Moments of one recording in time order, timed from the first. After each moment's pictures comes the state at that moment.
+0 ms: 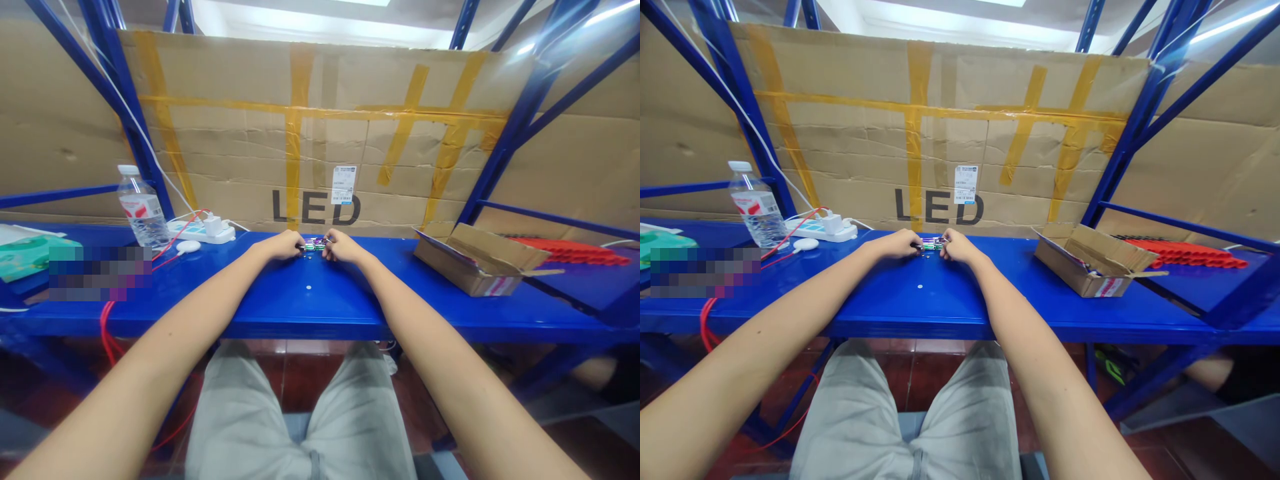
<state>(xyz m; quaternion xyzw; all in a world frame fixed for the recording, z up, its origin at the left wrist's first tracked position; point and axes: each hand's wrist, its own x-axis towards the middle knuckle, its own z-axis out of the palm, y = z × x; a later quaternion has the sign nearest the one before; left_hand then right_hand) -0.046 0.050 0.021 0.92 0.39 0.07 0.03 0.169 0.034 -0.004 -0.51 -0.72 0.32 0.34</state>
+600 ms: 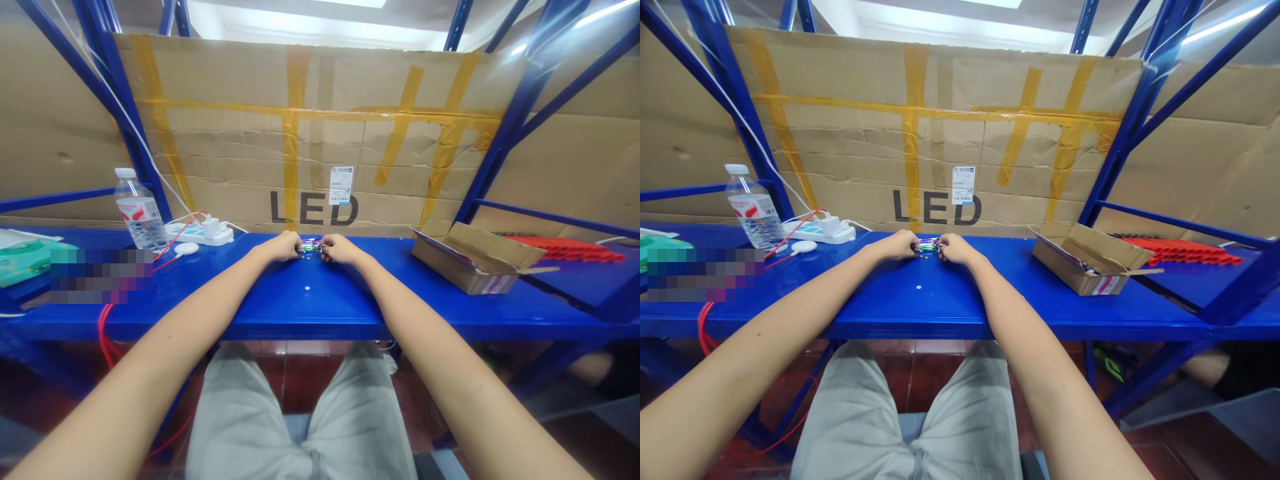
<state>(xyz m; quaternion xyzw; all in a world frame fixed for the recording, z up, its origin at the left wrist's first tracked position) -0.042 0.051 0.016 0.89 0.44 0.09 0.03 0.169 0.033 -0.004 -0.50 -0.76 0.28 0.30</state>
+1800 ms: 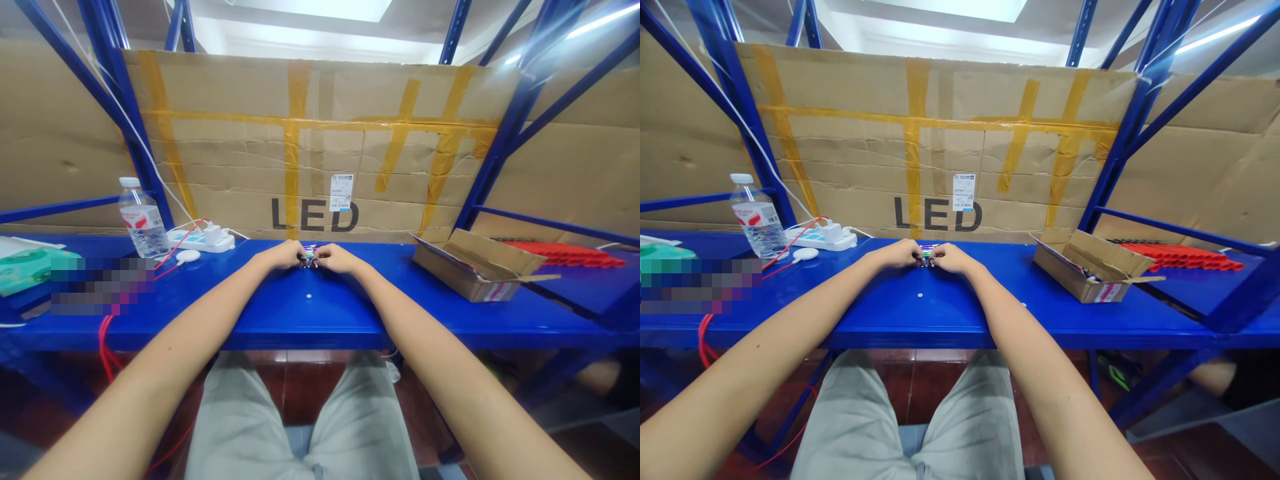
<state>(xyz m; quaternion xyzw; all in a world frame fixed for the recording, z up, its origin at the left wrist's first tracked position) -0.041 0.043 0.019 0.91 0.39 0.10 0.10 0.164 0.031 -0.005 -0.40 -0.84 0.24 0.28</state>
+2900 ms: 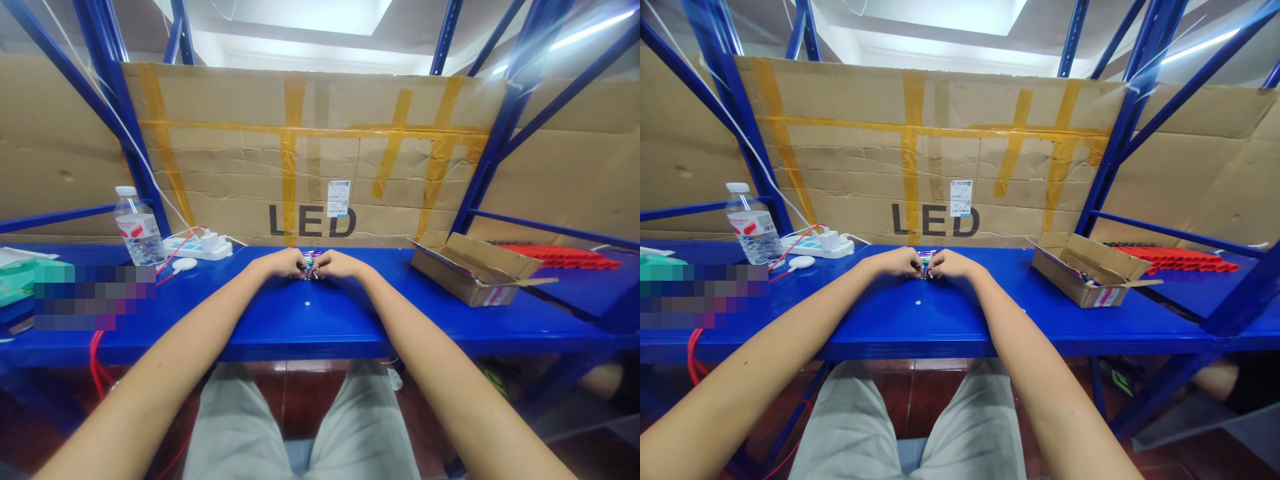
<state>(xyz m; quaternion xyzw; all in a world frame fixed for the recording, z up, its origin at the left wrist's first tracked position) -0.039 0.041 0.022 0.89 0.40 0.06 0.19 0.168 0.020 0.008 -0.38 -0.81 0.38 0.23</state>
